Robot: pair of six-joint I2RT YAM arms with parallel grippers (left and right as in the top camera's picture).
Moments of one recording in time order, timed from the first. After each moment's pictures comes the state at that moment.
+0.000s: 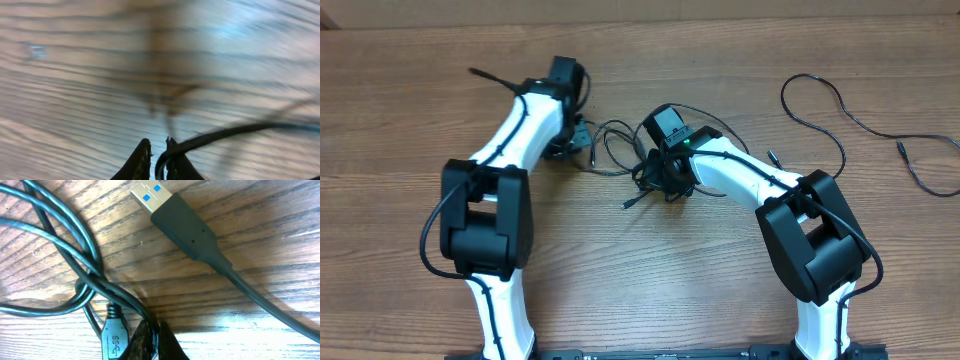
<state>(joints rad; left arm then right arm) -0.17 2.13 1.61 -0.92 -0.14 -0.50 0.57 2.07 1.38 -0.63 -0.13 0.90</state>
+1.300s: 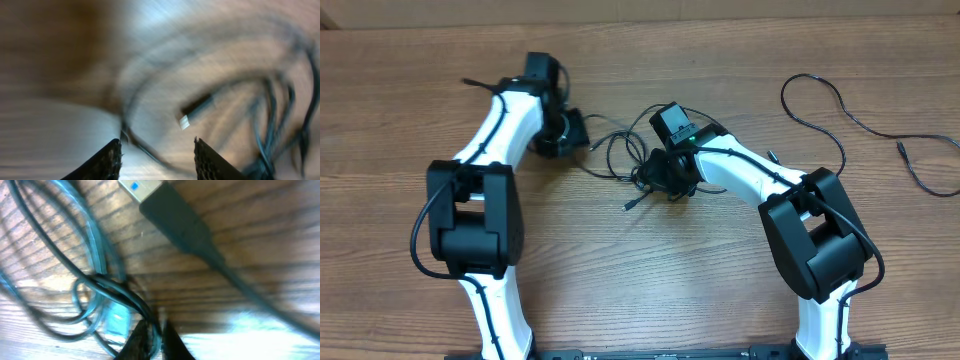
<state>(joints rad) -0.12 2.13 1.61 -0.90 0.25 -0.36 0.54 2.07 1.38 -0.62 -0.25 0.84</state>
